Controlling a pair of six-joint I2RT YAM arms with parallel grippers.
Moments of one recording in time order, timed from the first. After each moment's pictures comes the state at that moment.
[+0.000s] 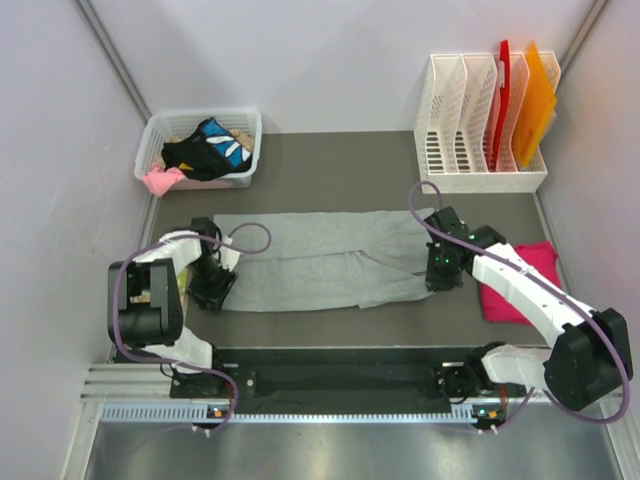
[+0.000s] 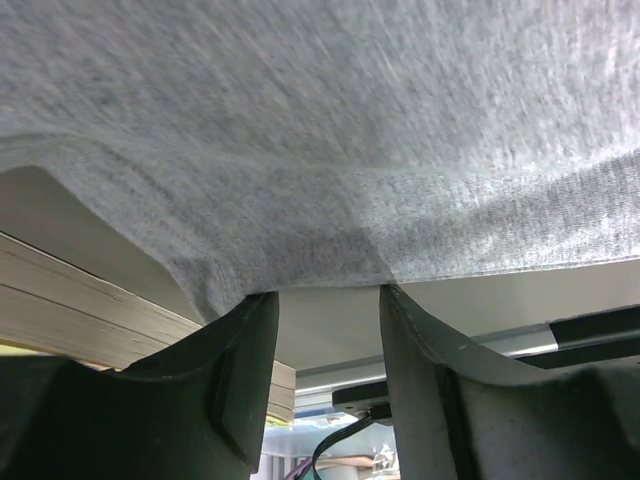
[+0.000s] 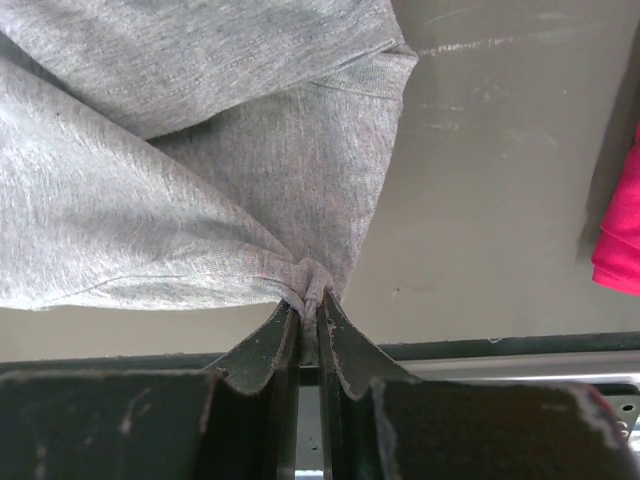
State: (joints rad) left arm 0.07 1.56 0.83 -0.91 0.00 0.49; right arm 0.44 1.22 0.89 -0.94 0.12 0.59
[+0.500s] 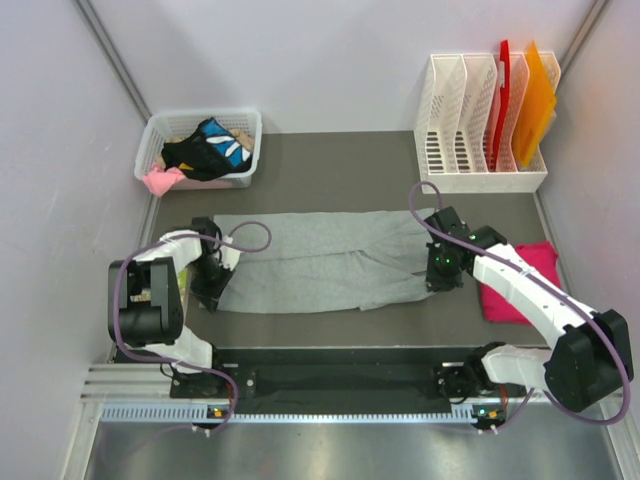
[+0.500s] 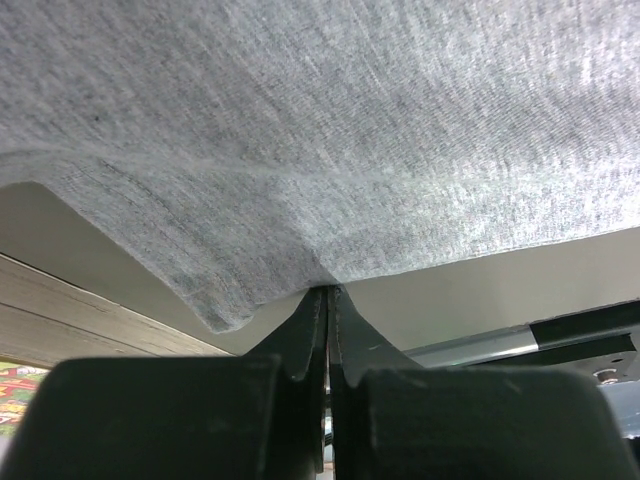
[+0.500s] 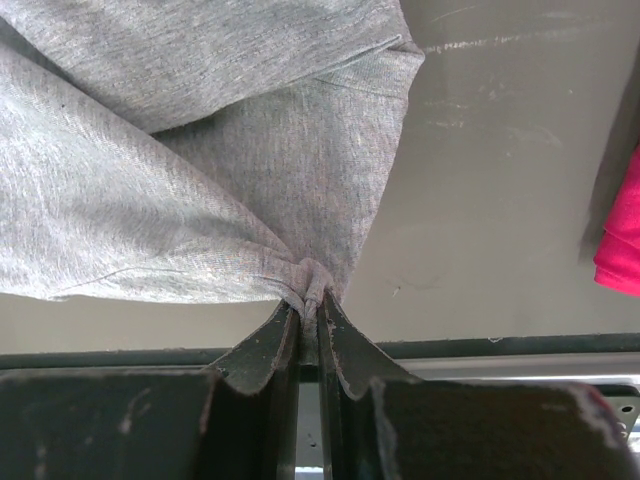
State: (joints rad) left arm 0.07 1.57 0.84 -0.90 0.04 0.46; right arm 0.44 1.21 0.89 -0.95 0.10 0.58
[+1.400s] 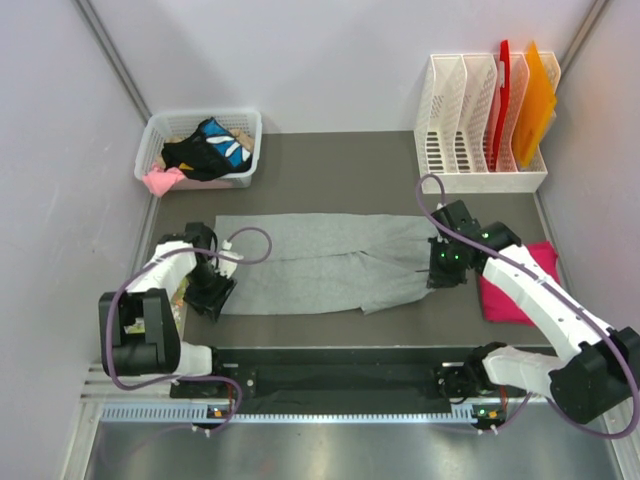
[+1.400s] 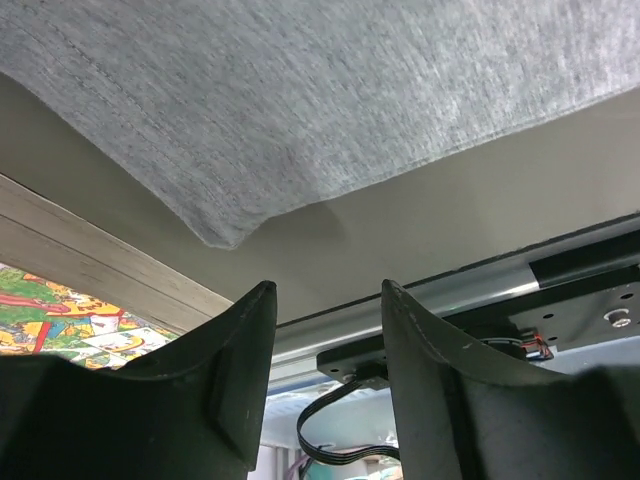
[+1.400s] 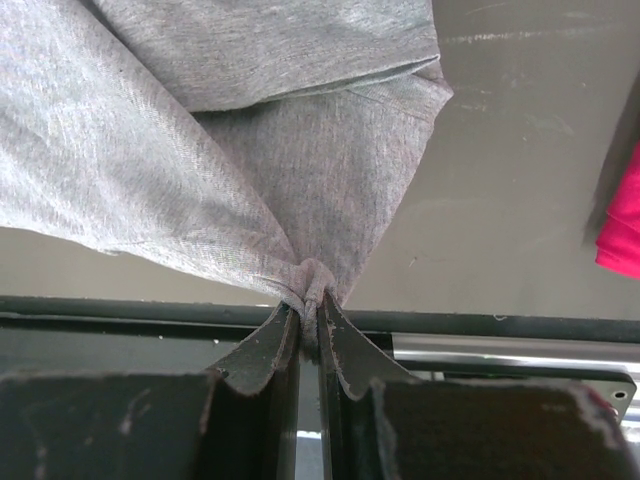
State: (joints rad) left arm 0.07 1.38 0.79 -1.03 0.03 0.54; right arm 0.44 1.15 0.99 -1.05 0.04 0.54
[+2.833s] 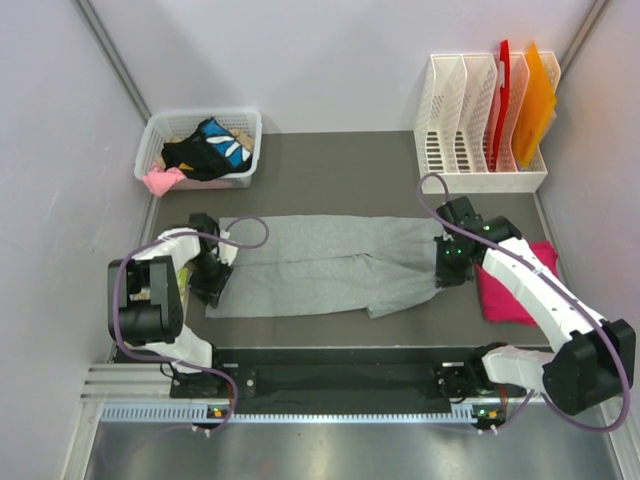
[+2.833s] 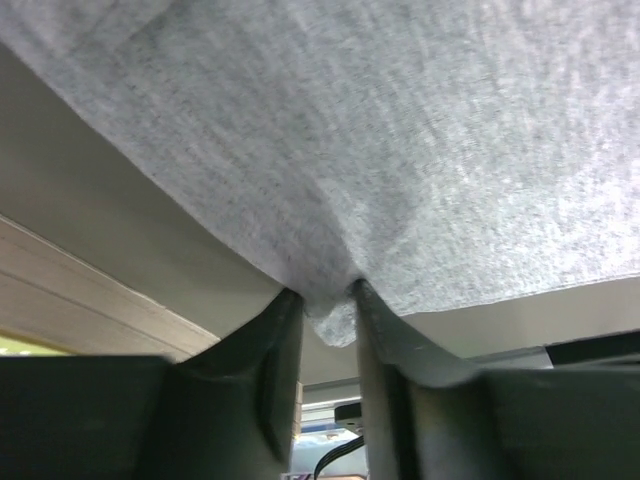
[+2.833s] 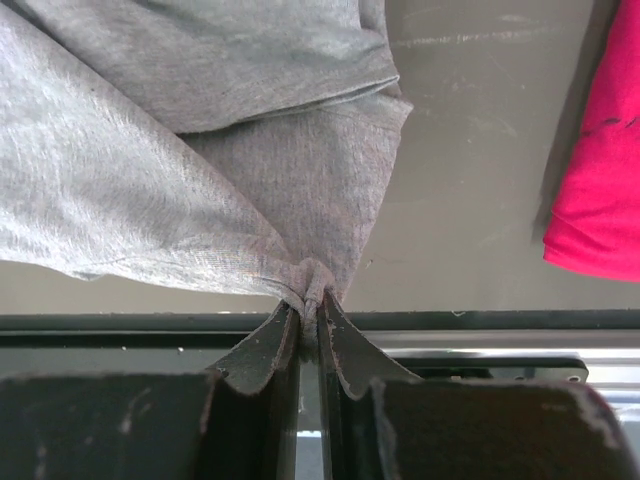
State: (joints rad) left arm 0.08 1.58 0.86 -0.87 0.00 0.46; right arm 0.37 1.20 0.99 -1.07 0.06 0.46
